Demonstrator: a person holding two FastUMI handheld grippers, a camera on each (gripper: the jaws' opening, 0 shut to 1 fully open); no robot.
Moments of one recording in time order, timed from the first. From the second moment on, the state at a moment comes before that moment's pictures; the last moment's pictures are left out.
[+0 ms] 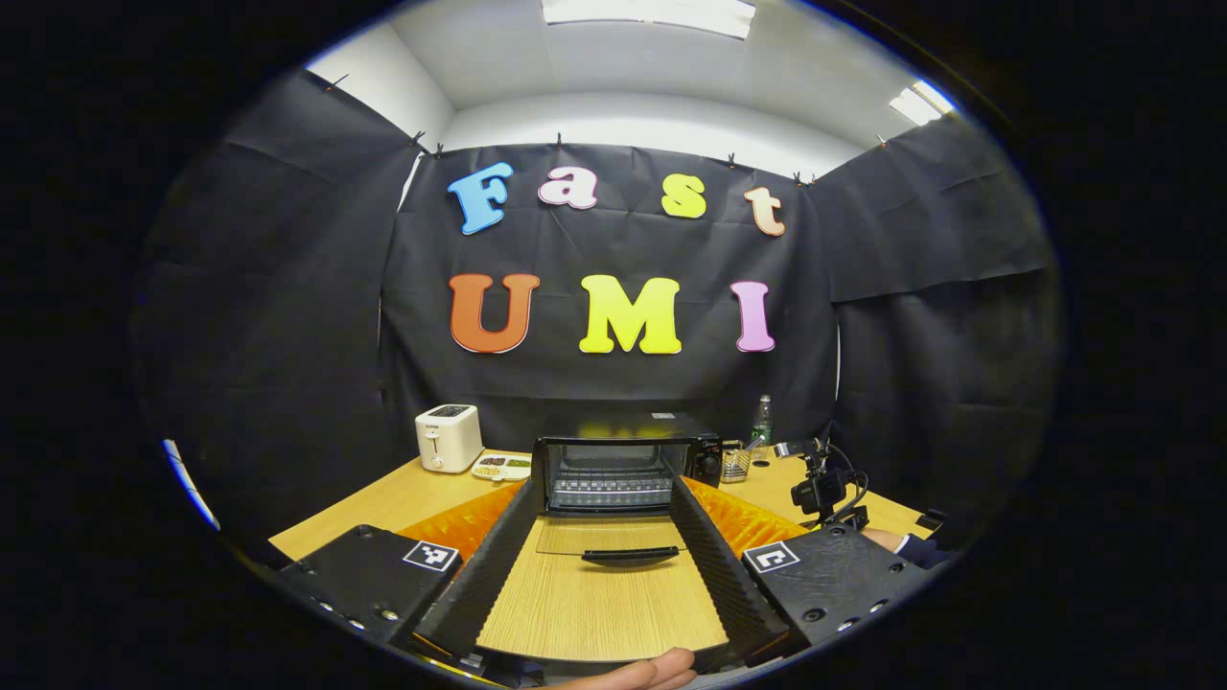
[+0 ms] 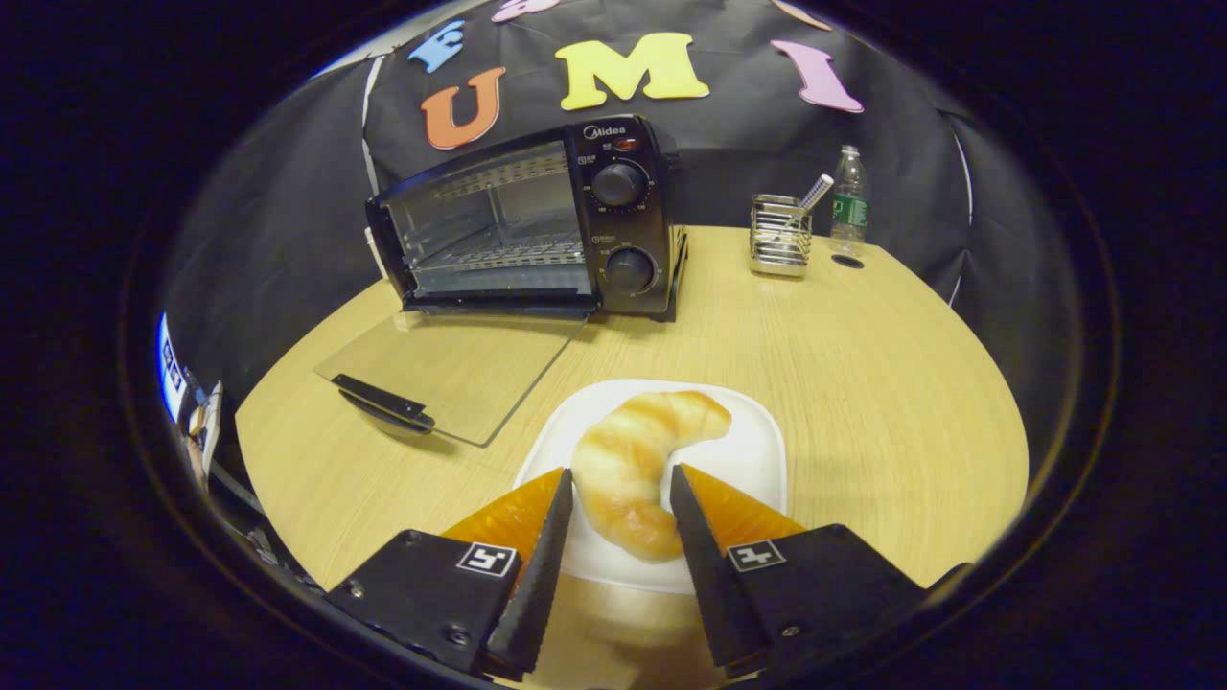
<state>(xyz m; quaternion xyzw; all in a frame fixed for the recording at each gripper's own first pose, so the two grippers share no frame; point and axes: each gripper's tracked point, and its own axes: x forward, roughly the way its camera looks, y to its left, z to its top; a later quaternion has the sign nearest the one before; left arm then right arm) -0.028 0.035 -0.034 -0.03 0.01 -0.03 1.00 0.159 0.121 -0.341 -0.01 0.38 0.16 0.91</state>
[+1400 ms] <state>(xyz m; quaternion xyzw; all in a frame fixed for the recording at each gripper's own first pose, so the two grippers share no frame) 0.032 0.114 -0.043 -0.03 0.01 0.02 1.00 0.309 0.321 -0.256 0.03 0.27 0.28 0.92</state>
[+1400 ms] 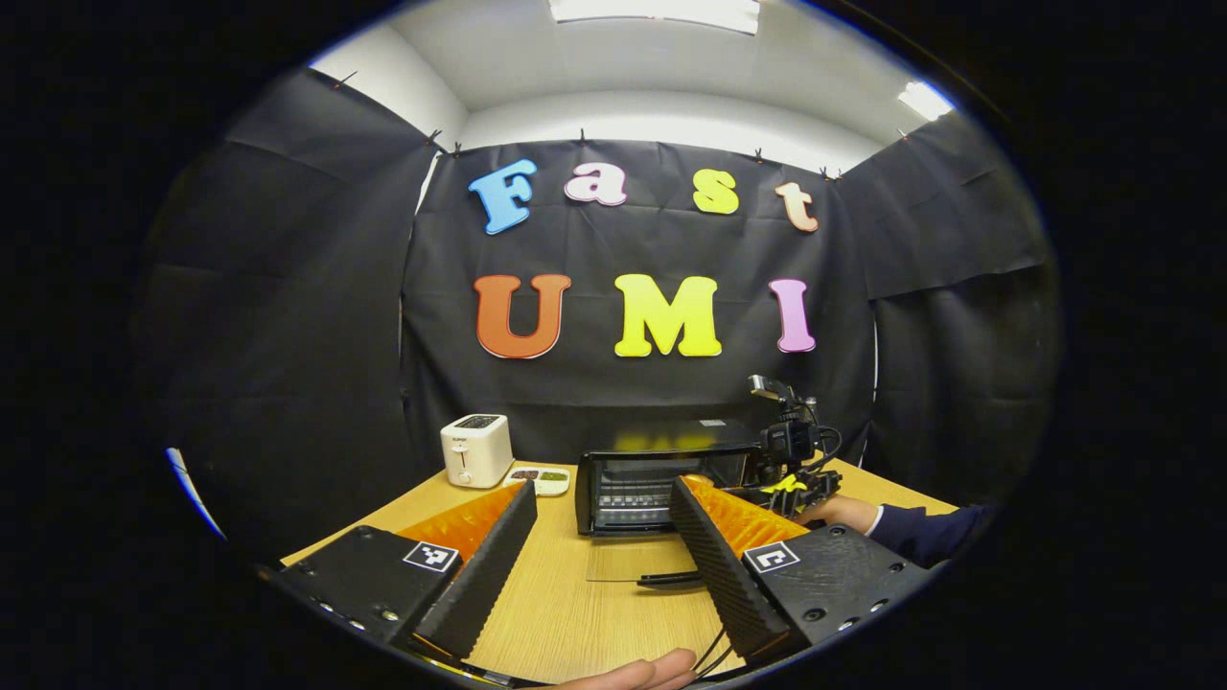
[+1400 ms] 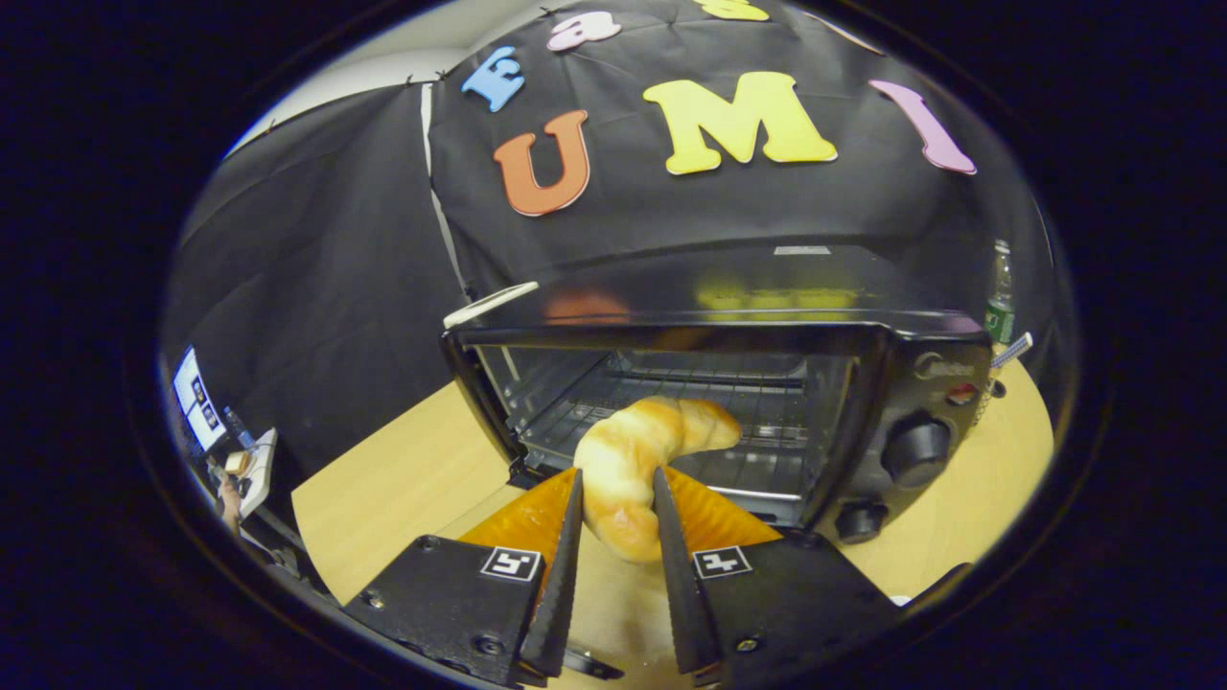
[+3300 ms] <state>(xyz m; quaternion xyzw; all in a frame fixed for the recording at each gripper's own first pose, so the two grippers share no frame) 0.092 -0.014 -0.206 -0.08 0.19 -0.06 0.98 0.075 0.083 -0.061 0.03 0.06 0.13 0.99</state>
